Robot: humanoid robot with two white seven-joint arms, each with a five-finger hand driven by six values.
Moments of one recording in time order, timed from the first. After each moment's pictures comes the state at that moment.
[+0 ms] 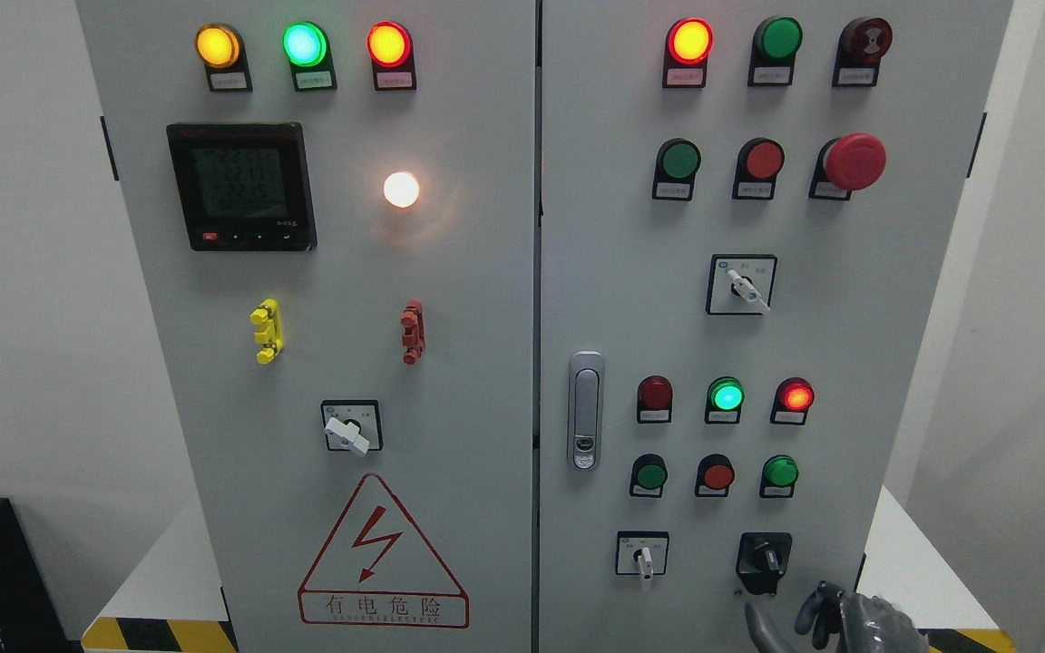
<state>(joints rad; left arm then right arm) 0.04 -0.10 0.00 0.00 0.00 -0.20 0.08 -0.07 0.13 -0.17 -1.74 0.92 -0.01 -0.04</state>
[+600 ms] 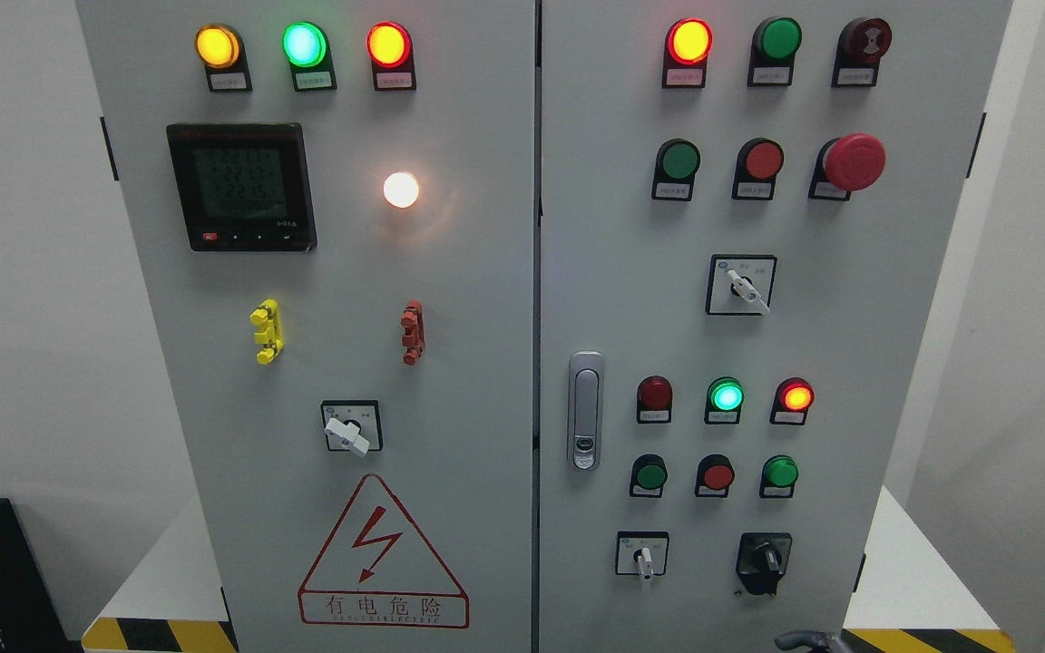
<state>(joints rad) 0.04 -0.10 0.00 0.00 0.00 -0.20 0.08 0.09 0.13 -0.13 -1.79 0.46 -0.13 -0.05</state>
